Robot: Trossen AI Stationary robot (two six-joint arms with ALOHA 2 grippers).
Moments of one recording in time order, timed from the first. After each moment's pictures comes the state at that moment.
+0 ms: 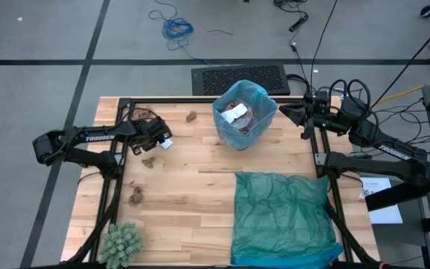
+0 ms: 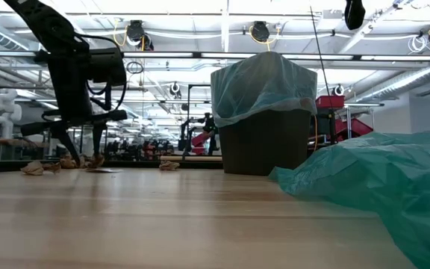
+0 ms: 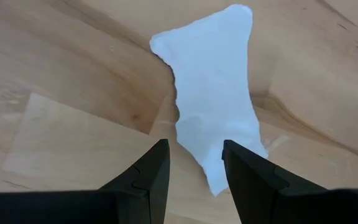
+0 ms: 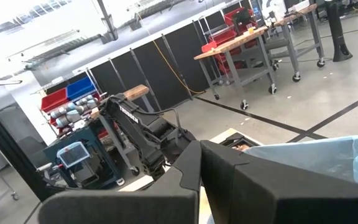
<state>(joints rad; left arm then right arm) 0.53 1.19 0.53 -0.58 -0.14 -1.46 -0.41 0.62 0.78 -0.08 -0.14 0.46</state>
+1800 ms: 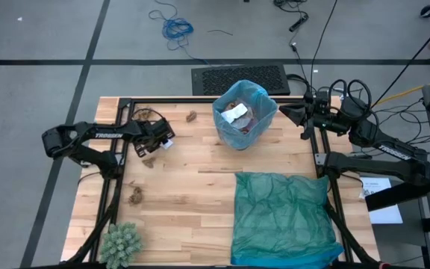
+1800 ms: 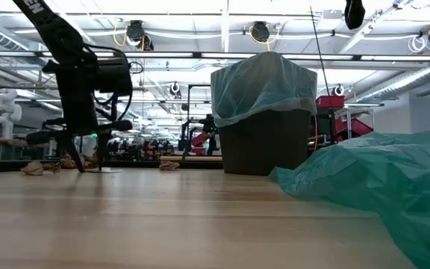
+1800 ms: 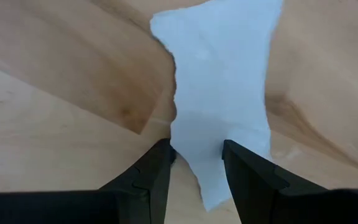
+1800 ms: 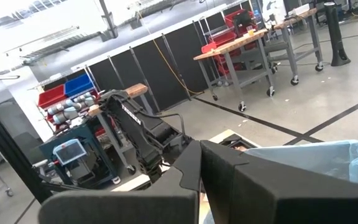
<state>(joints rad) 0.52 1.33 0.54 -0.50 -0.13 -1.56 -0.41 0.62 0.78 -0.08 -0.14 0.43</state>
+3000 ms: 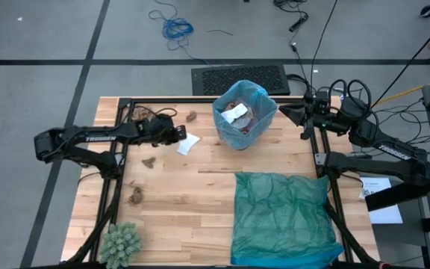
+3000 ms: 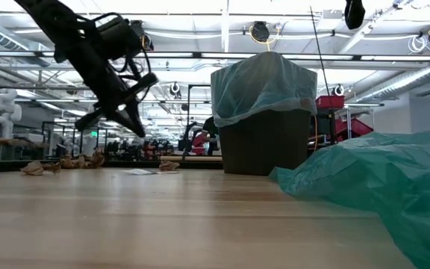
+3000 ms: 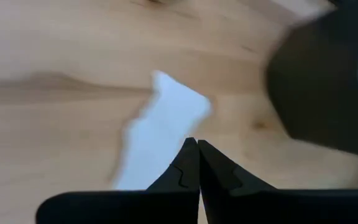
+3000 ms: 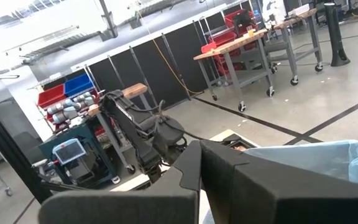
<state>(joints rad) 0.42 1.20 0.59 -0.22 -0.02 -1.19 -0.41 0.62 0.78 -0.08 -0.14 0.42</state>
